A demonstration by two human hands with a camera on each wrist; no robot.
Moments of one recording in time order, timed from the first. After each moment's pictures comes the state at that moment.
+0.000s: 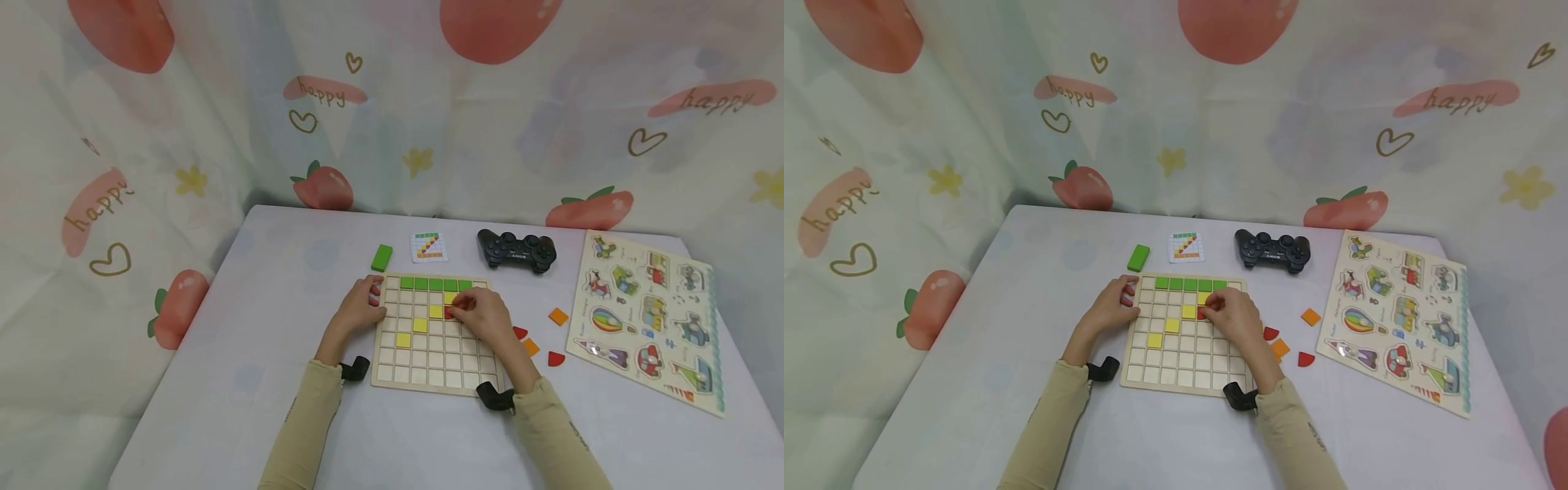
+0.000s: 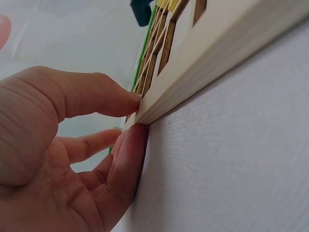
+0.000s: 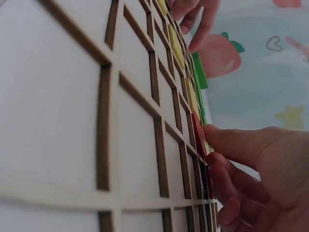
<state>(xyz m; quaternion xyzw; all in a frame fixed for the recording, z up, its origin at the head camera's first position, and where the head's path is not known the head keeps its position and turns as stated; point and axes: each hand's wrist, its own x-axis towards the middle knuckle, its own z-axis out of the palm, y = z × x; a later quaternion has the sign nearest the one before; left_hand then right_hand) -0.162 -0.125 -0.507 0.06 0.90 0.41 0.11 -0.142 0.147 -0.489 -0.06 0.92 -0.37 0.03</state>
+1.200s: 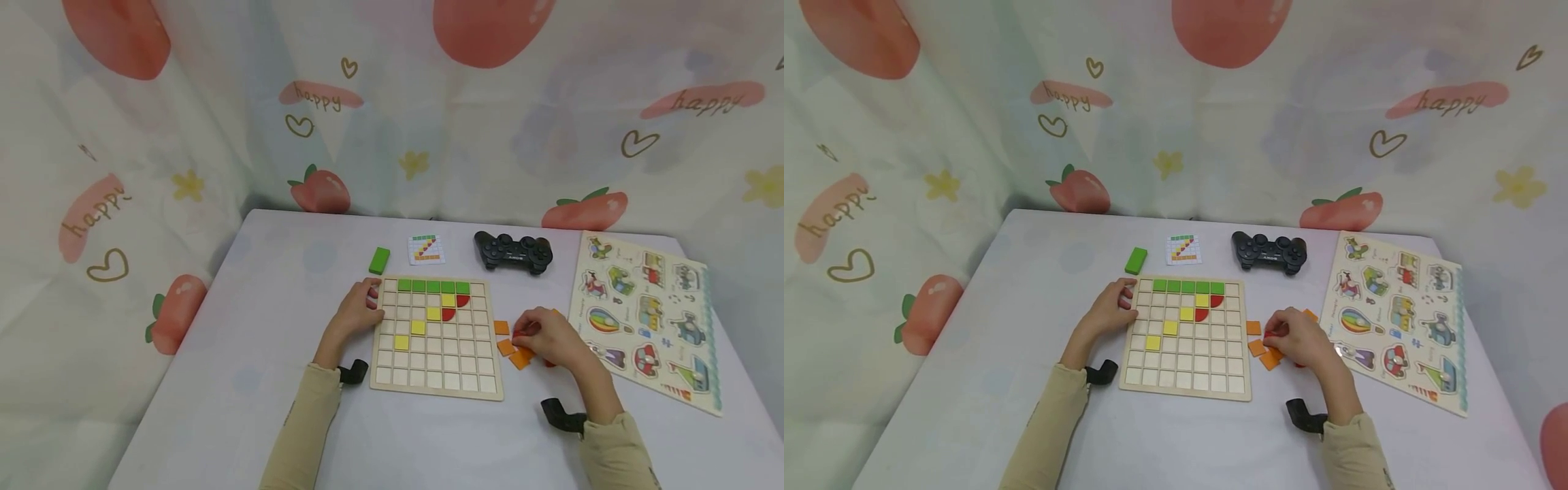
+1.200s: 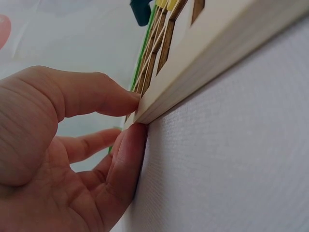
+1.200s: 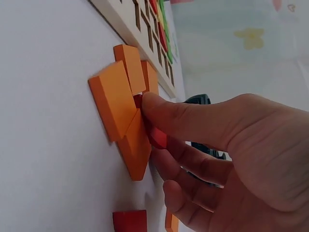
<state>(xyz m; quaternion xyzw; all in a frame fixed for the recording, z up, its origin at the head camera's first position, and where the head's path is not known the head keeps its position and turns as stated) -0.159 -0.124 -0.503 0.06 0.90 0.41 0.11 -0.110 0.252 -0.474 -0.09 0.94 -0.31 0.14</state>
